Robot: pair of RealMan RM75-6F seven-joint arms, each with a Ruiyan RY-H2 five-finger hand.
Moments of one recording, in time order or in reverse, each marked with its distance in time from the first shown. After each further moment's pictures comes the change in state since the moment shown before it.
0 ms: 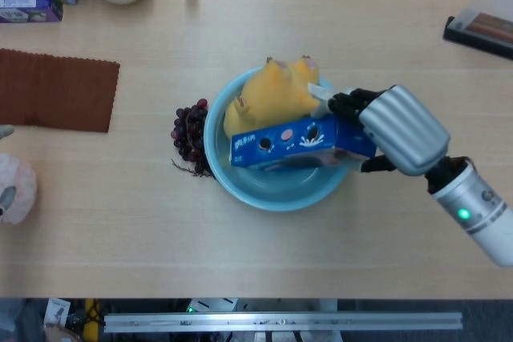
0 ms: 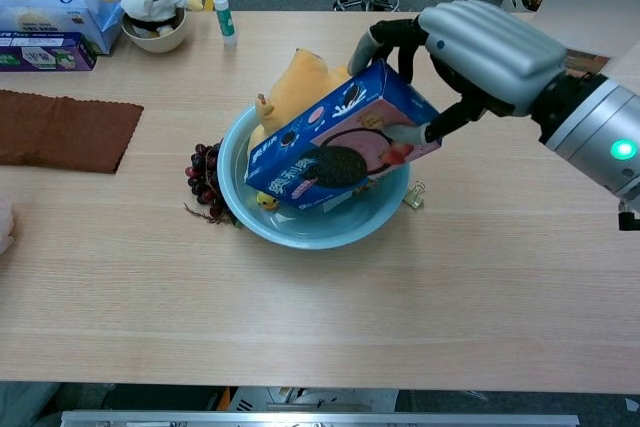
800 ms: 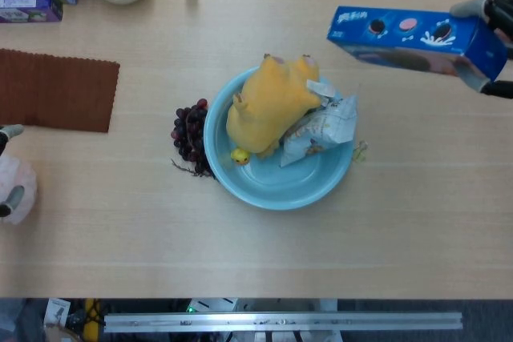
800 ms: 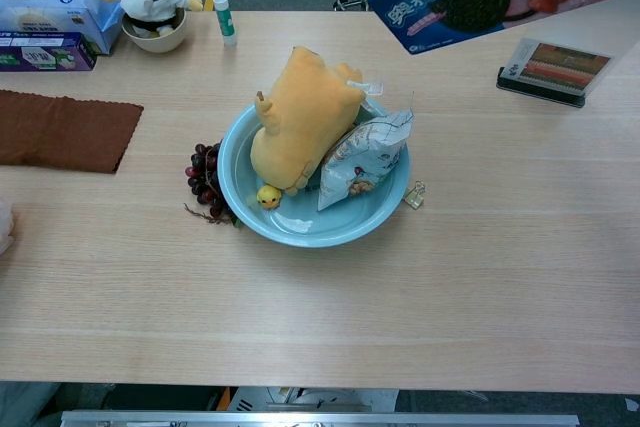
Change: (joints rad) left arm -0.015 0.003 0.001 -0.038 0.000 -0.014 0.044; right arm -0.109 0.218 0.107 0.101 0.061 0.217 0.190
